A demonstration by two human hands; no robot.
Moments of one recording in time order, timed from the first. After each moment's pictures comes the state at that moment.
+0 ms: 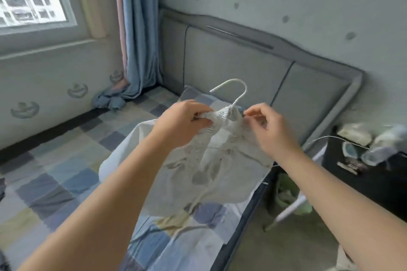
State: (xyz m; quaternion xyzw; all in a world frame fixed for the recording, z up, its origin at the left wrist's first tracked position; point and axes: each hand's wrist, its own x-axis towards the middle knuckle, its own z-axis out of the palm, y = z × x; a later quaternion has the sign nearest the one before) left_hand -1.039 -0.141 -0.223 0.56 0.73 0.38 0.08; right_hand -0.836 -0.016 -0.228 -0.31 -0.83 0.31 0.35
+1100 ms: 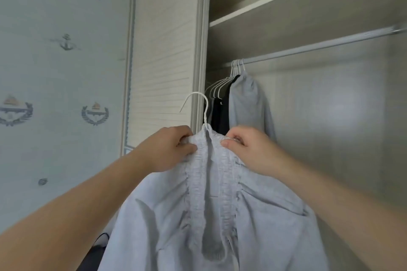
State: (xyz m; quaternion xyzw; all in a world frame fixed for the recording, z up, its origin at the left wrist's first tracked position) left_hand -0.117 -0.019 0.120 0.92 0.09 0.35 0.13; right_hand 0.036 -0.204 0.124 -0.70 -0.58 -0.19 0.37
